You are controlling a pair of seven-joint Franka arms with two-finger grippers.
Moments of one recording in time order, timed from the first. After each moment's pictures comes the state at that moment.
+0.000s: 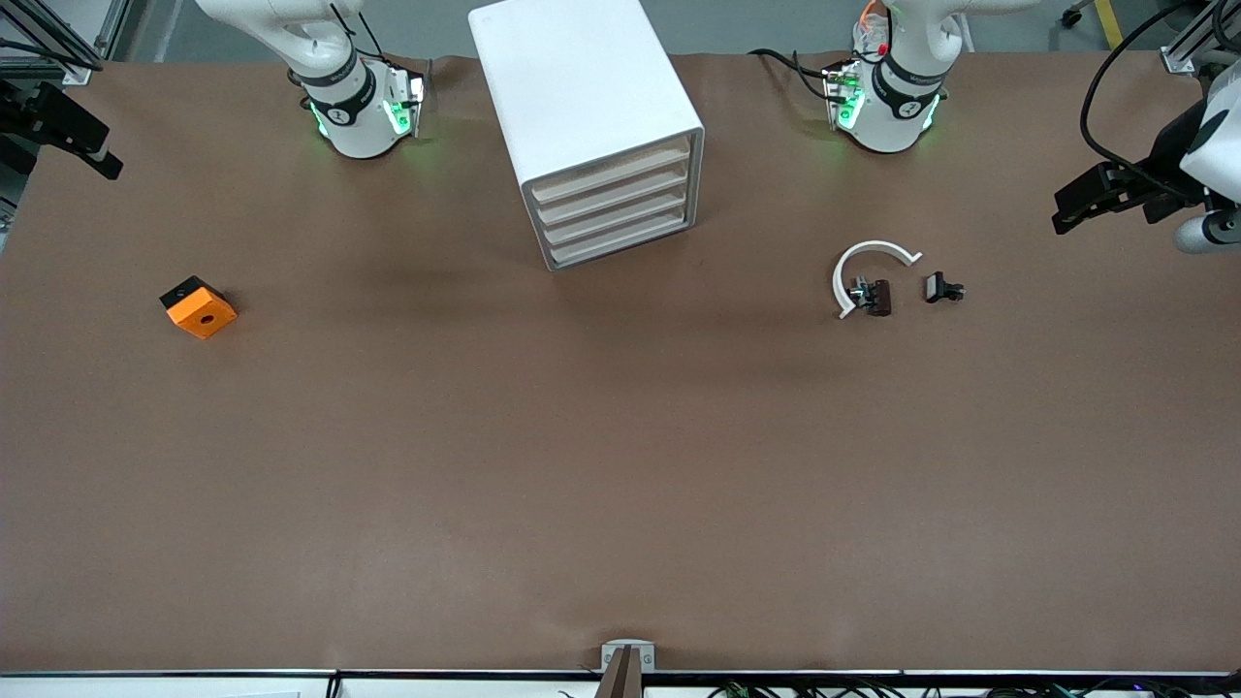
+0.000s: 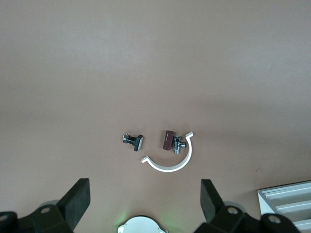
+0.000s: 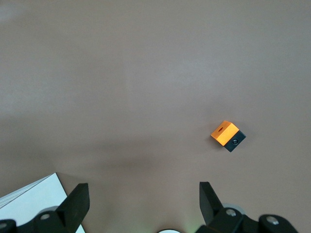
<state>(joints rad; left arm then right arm) -0.05 -0.03 -0.03 -1.53 0.03 1.42 -0.17 0.05 -0.23 -0.09 -1.66 0.02 1.47 0.07</state>
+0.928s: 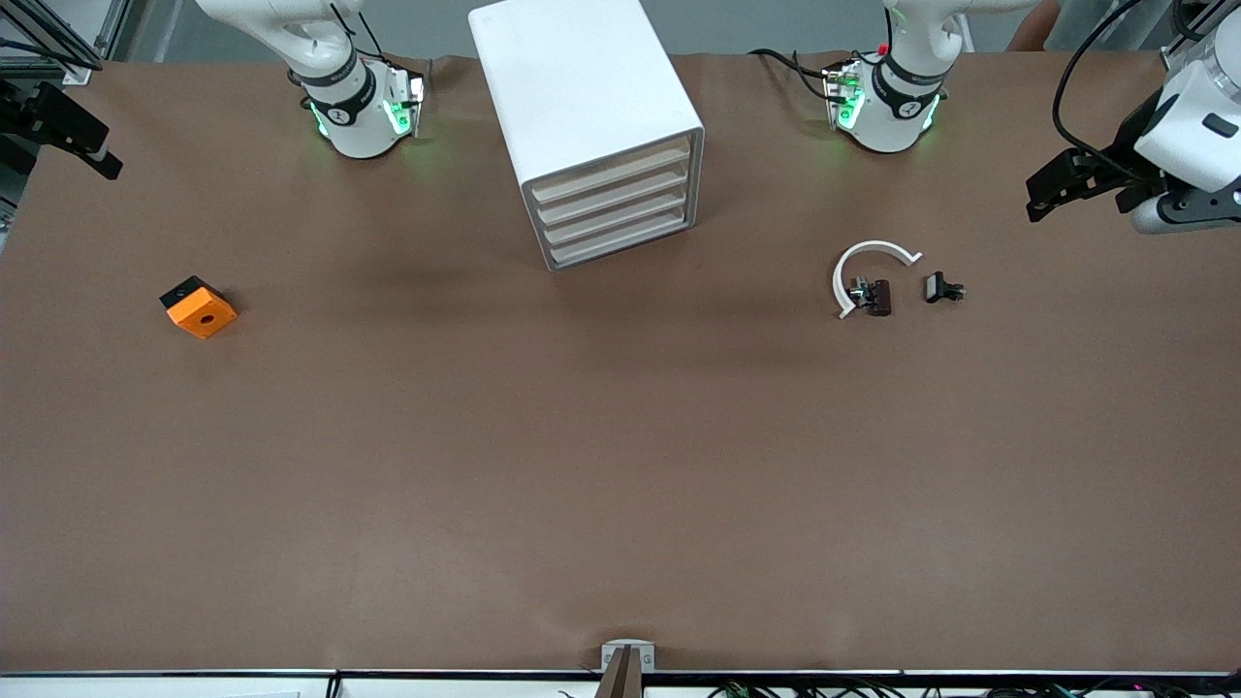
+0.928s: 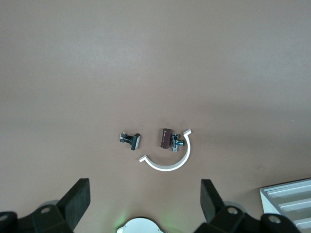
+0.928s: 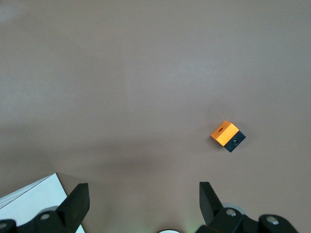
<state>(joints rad) 0.01 -0.10 -0.11 -1.63 0.02 1.48 -0.18 0.05 -0.23 -0.09 -1.66 0.02 1.47 0.07</state>
